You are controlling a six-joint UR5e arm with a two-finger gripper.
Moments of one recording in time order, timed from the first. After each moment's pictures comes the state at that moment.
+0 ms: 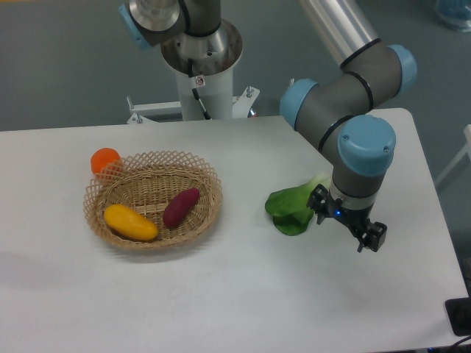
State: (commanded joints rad) arm 2.58 -2.07 -1.42 -1.11 1.59 1.33
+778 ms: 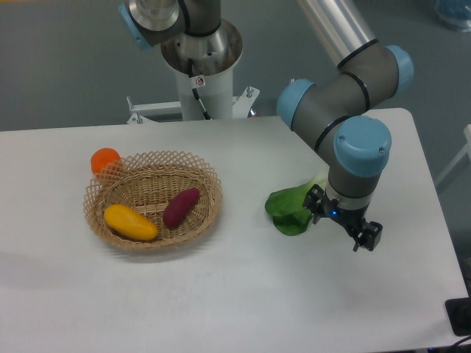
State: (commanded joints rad) arm 2.56 -2.03 -1.48 -1.11 1.58 1.22
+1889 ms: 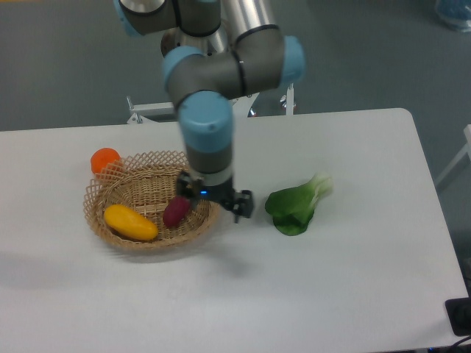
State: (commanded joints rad) arm 2.13 -1.85 -1.72 -1.09 1.58 0.40
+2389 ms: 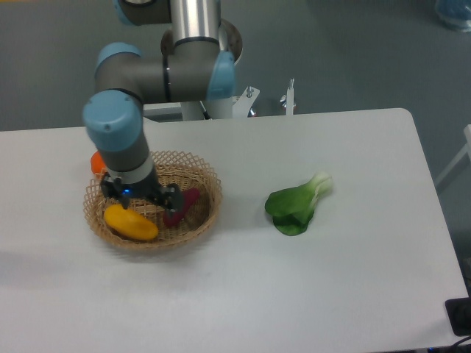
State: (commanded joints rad) arm 1.99 -1.86 -1.75 -1.08 1.59 0.03
